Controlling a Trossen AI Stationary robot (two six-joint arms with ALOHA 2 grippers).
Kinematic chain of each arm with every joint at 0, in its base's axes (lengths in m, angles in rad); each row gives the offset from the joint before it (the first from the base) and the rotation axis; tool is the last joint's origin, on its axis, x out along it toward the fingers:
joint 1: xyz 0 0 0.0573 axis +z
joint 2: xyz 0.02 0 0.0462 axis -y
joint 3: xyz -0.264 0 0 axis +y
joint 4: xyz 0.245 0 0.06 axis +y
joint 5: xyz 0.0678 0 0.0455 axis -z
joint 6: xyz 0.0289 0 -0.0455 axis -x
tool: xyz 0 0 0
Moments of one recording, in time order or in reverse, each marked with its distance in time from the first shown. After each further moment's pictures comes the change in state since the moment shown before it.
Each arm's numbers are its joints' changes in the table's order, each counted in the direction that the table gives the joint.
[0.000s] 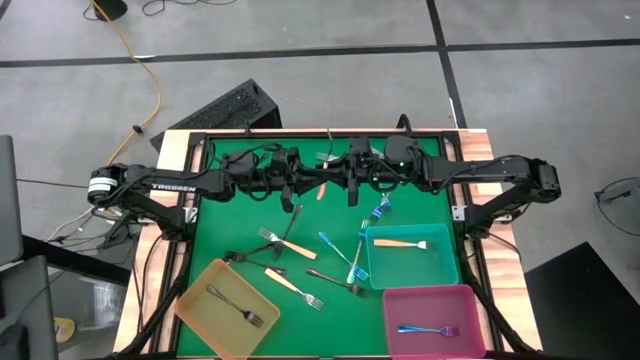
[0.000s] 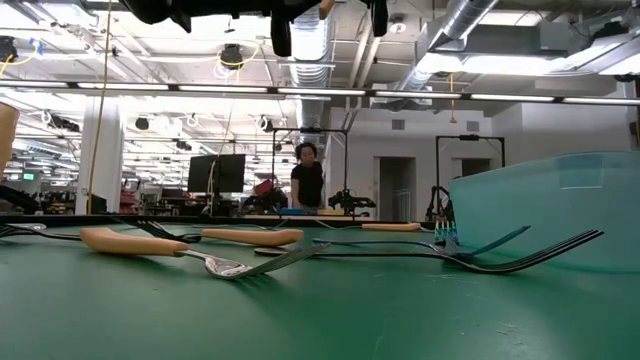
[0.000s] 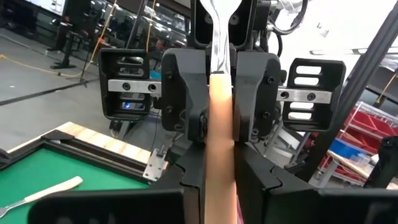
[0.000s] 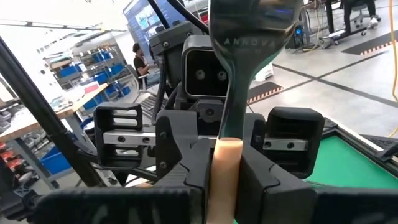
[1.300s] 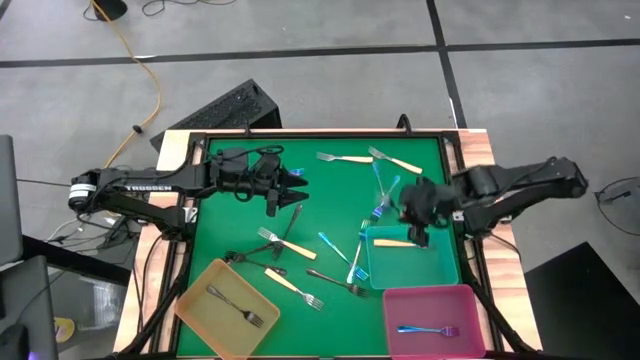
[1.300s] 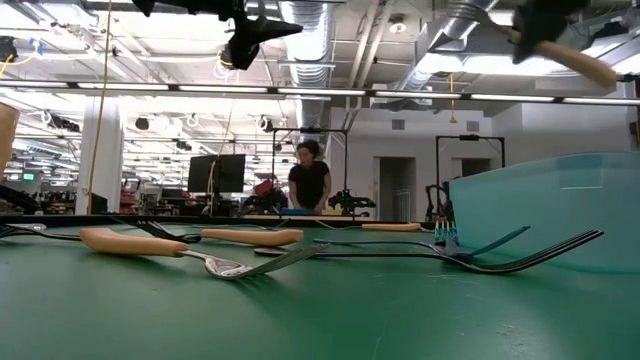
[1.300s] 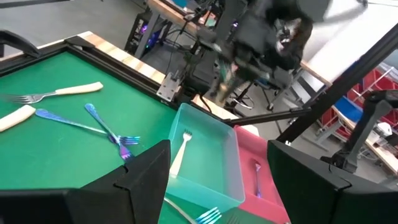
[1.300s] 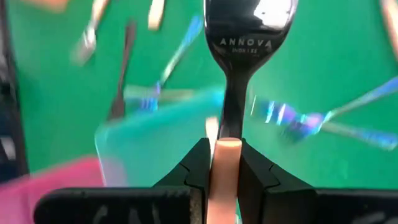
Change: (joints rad) left arm 0.011 0.193 0.000 0.519 0.039 0.090; right arm 0.330 0.310 0.000 1.345 0.190 -0.144
